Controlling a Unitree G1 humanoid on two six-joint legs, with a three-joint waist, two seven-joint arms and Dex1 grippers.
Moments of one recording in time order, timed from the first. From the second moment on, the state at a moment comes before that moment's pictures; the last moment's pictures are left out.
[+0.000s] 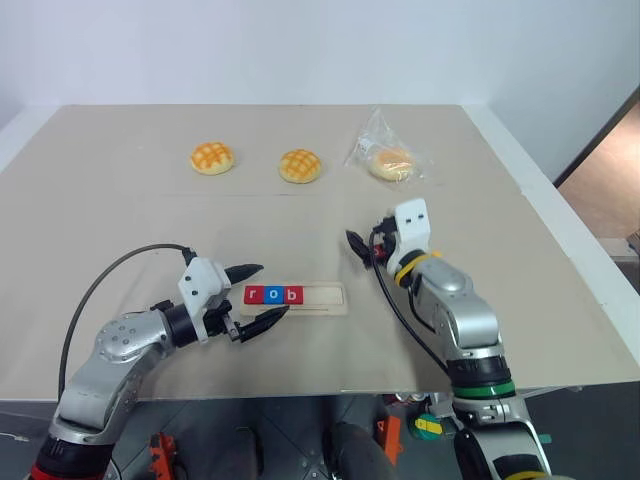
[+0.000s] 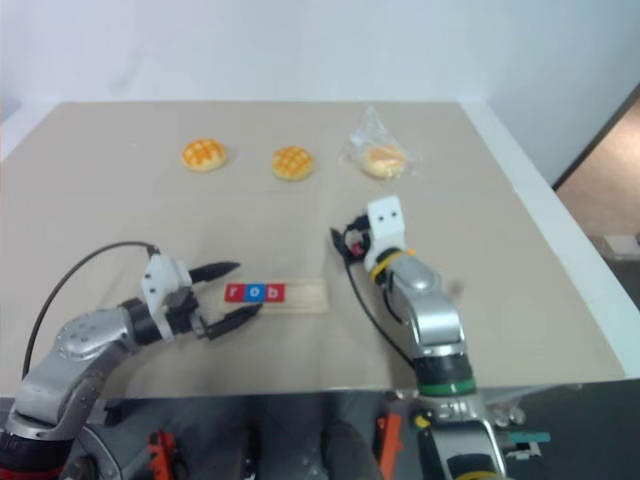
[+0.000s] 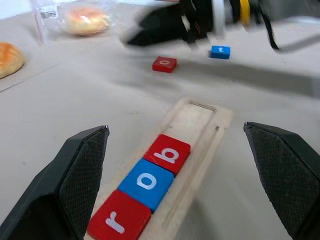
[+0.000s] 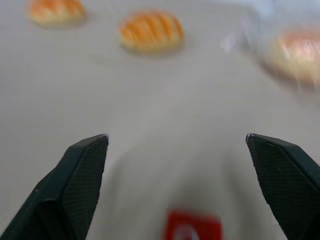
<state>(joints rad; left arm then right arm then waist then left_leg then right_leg) -0.08 0.52 0.00 -0.41 -0.43 0.33 -0.78 -0.48 -0.21 -0.01 0.00 0.09 0.54 0.26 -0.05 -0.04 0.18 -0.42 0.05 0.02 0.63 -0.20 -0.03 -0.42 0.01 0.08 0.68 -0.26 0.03</state>
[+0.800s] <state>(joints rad) -0.08 0.53 -0.04 -0.42 -0.41 0.33 -0.80 -0.30 -0.06 0.02 -0.25 0.06 0.74 0.04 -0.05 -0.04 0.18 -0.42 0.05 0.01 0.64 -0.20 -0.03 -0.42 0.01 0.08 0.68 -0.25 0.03</state>
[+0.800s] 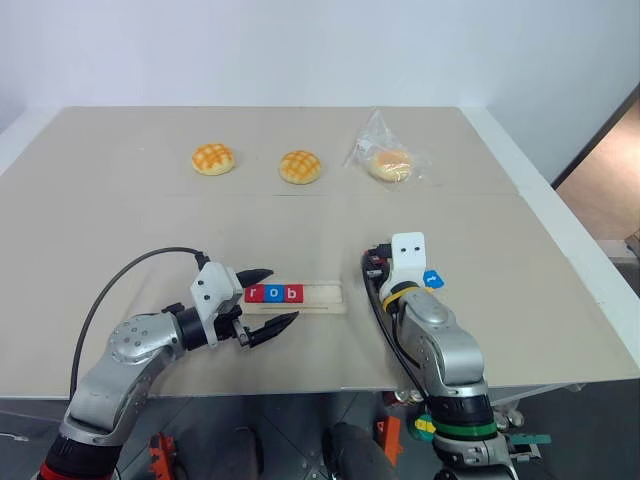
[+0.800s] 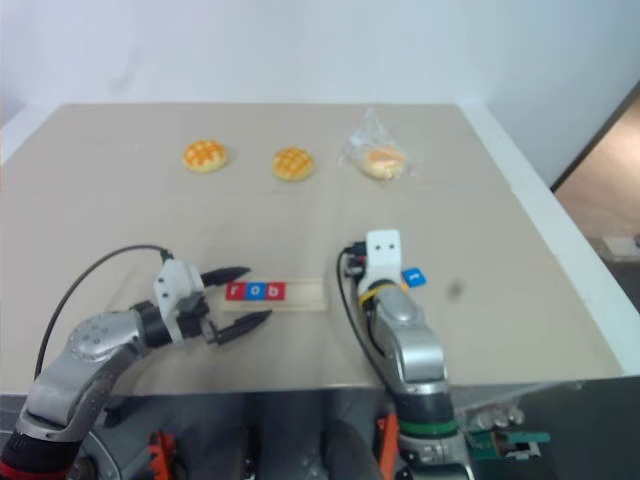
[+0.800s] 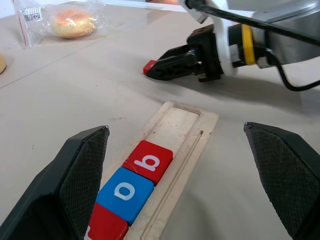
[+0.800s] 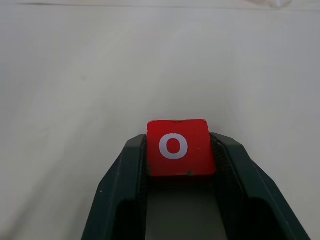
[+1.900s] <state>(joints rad) -0.06 0.58 -0.05 -0.41 -0.39 0.33 -0.87 -0.24 -0.33 -0.13 -0.84 0.35 1.29 0.32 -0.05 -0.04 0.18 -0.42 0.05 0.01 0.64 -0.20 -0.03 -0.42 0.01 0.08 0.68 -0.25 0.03</state>
